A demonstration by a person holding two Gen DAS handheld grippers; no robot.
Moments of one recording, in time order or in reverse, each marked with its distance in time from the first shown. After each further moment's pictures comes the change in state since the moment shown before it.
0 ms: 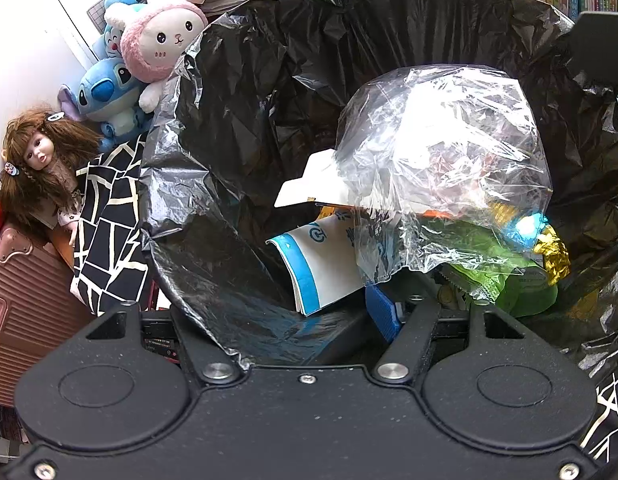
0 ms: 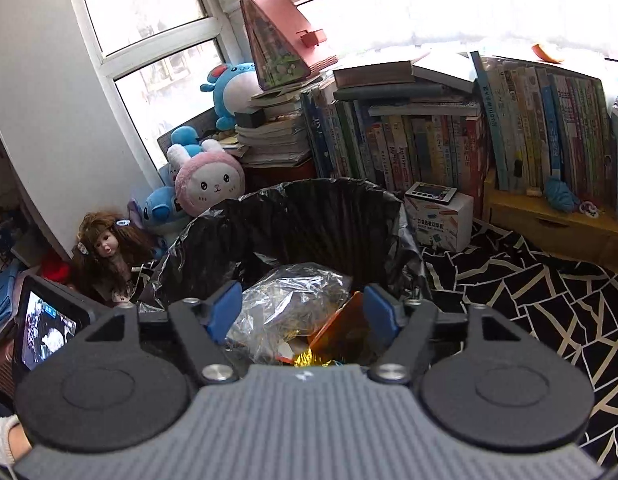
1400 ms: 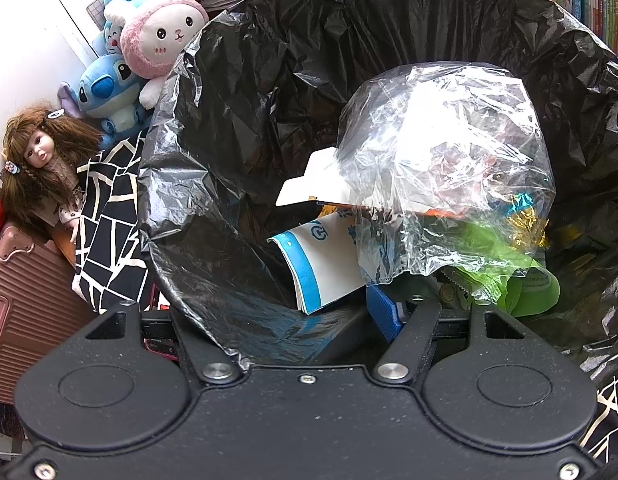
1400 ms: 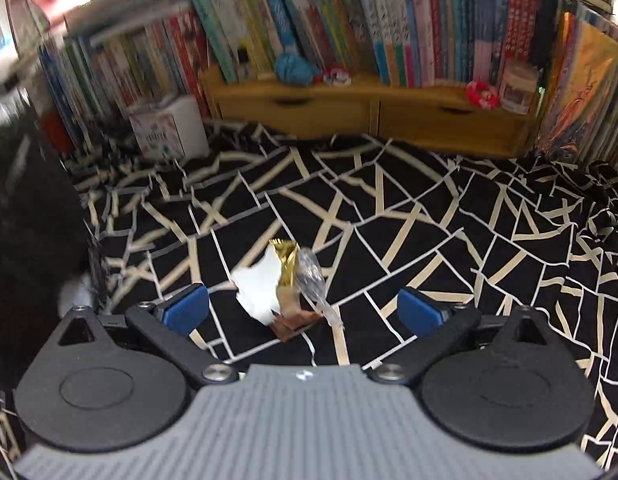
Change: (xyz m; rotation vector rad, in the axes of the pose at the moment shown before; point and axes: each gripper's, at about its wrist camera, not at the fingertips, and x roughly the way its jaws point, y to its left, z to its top) left arm 0.002 0.000 0.001 -0.002 0.013 0.006; right arm 0.007 -0.176 -0.104 0.223 0.152 -0.546
